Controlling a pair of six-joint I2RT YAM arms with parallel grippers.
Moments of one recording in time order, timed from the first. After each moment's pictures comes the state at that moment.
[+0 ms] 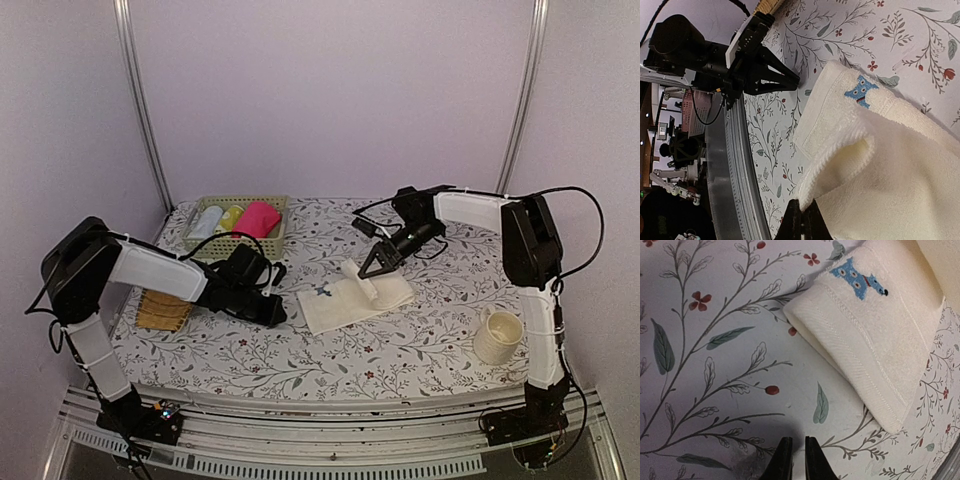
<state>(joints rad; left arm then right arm) -0.72 1.77 0.87 -0.06 0.13 -0.39 0.45 2.23 1.82 -1.01 -1.00 -0.33</state>
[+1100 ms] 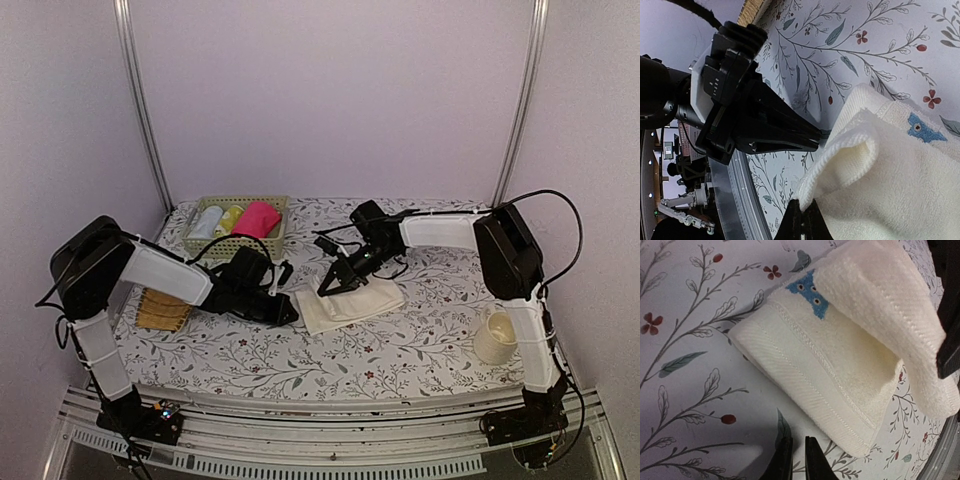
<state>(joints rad) -0.72 1.83 0.85 0.10 0.24 -0.45 0.66 2.31 1.77 -0.59 -0.92 0.15</state>
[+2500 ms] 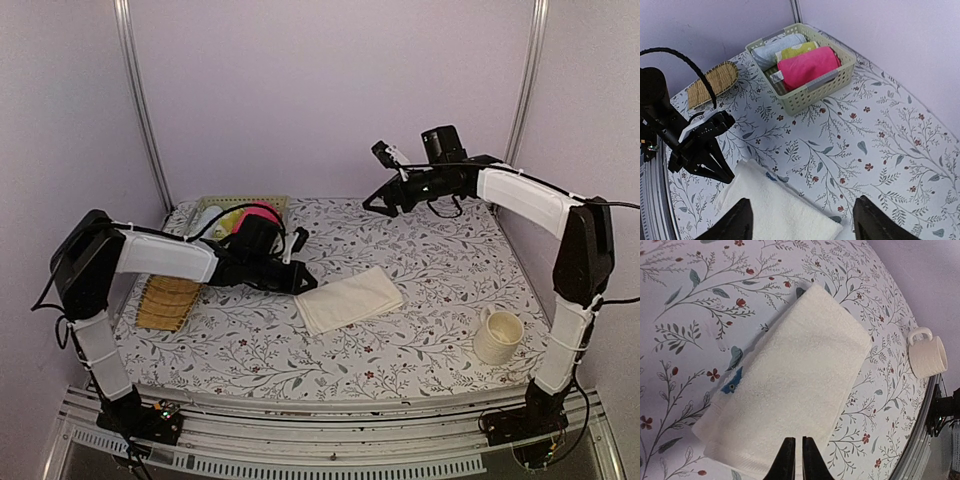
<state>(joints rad) -0.72 1.81 1.06 0.05 0.30 -0.44 0.46 1.87 1.71 -0.47 -0.56 -0.21</state>
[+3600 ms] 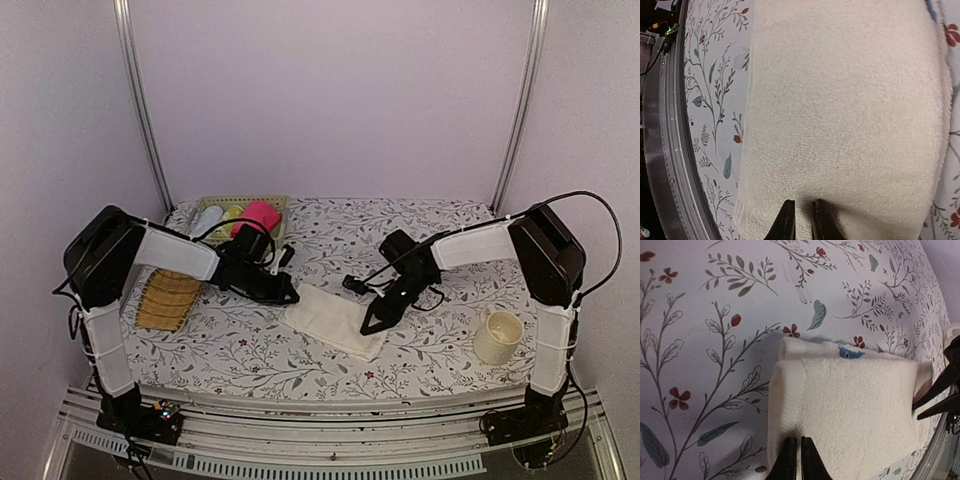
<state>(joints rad) -0.61 1.94 1.07 -0.03 0.36 -0.40 0.64 2.02 1.27 -0.57 -0.66 -0.30</state>
